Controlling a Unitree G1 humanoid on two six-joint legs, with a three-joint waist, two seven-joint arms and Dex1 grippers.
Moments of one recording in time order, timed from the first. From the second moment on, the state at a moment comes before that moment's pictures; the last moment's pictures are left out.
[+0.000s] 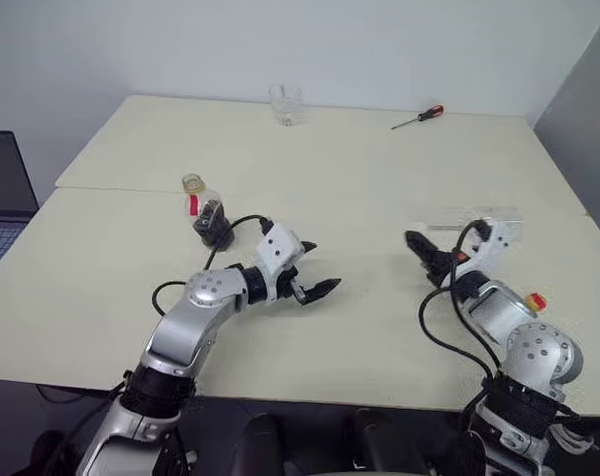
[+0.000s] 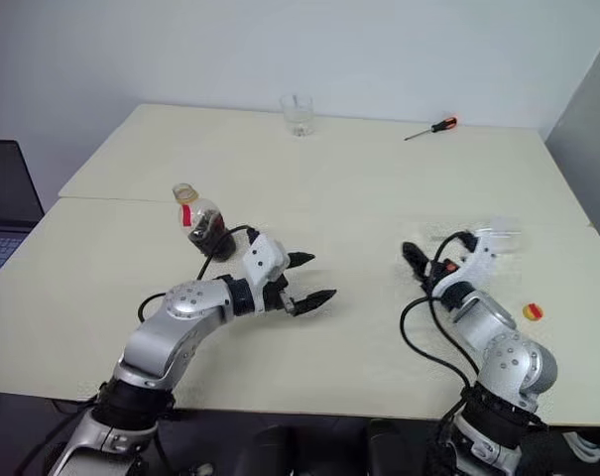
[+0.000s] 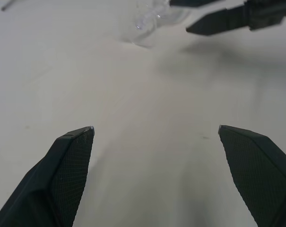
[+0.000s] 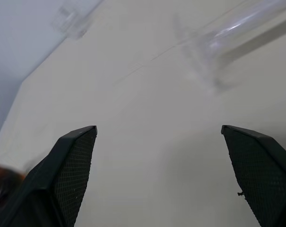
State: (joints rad) left arm -0.41 0.47 -0.24 -0.17 -0.26 0.50 -0.78; right arm -0.46 0.05 -0.64 -0.31 0.69 1.11 -0.12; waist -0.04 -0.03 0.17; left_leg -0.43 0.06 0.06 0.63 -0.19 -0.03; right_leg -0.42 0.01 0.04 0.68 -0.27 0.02
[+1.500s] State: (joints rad) left arm -0.28 0.49 -0.13 -0.24 -0.26 0.54 -0.70; right arm -0.68 -0.17 -0.08 0.22 0.37 0.33 0.08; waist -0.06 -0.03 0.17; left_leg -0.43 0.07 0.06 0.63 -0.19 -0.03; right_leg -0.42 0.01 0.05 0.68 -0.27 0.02
